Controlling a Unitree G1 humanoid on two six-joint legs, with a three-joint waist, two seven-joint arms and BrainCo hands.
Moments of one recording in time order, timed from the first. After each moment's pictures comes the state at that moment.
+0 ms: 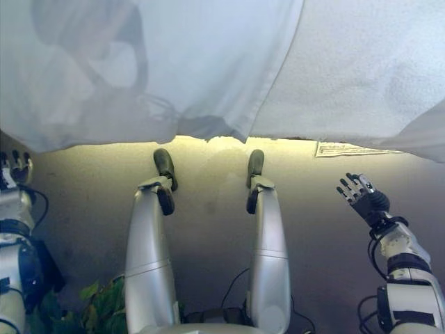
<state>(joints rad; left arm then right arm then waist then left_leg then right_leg) -0.68 0.82 0.23 1.24 -1.72 -0.08 -0.09 -0.40 -0.73 -0.09 1.06 1.07 0.15 0.59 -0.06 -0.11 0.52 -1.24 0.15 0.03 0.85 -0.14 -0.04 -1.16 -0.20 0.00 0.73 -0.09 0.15</state>
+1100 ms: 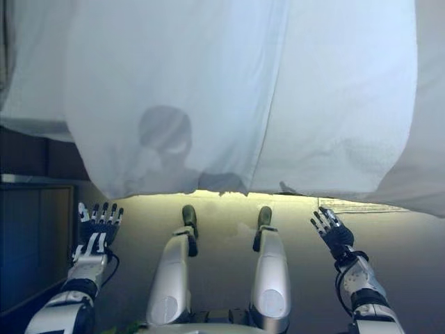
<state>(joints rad) -0.27 0.41 0.18 1.06 -1.39 -0.07 -0.35 -0.17 -0.46 -0.11 0.96 0.99 0.02 0.46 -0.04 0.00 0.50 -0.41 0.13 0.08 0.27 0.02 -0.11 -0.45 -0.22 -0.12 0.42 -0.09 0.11</state>
